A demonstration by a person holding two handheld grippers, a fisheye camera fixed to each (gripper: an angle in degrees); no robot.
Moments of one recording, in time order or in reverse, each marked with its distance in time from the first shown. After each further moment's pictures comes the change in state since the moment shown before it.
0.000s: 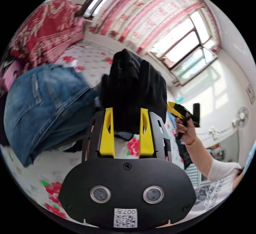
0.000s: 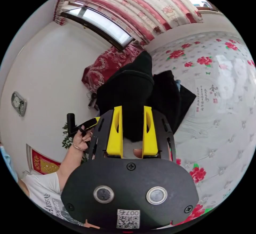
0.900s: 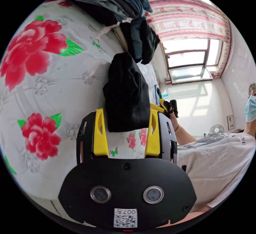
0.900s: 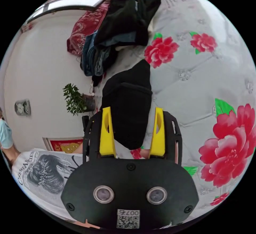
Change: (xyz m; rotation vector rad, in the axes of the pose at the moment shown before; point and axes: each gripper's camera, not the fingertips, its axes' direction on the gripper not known) left arm -0.086 0.375 -0.014 -0.165 0.346 -0.297; right arm 0.129 0.272 -0.025 -0.390 -0.170 0.300
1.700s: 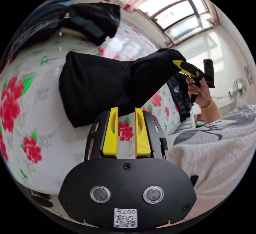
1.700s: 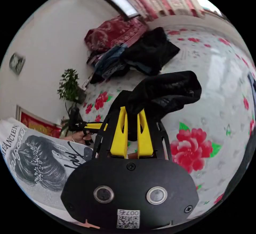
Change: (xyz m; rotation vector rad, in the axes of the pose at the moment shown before) left arm 0.145 0.032 0.088 -0.112 -0.227 0.279; right arm -0.132 0.080 -0.117 0.114 0.366 -0.469
